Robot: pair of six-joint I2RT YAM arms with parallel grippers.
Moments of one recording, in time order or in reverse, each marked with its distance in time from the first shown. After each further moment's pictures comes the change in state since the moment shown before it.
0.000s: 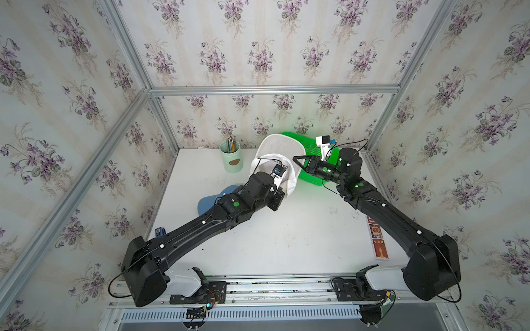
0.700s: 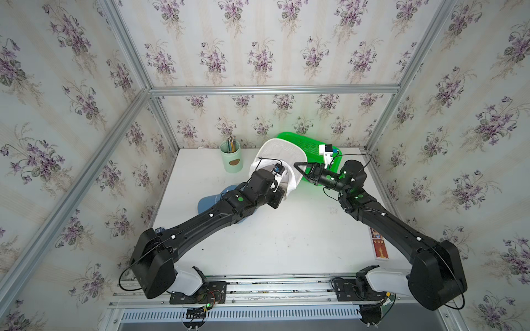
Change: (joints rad) left arm 0.063 0.095 0.019 0.014 0.074 -0.009; right arm 0.000 -0.085 -0.212 0.303 -0.080 0.257
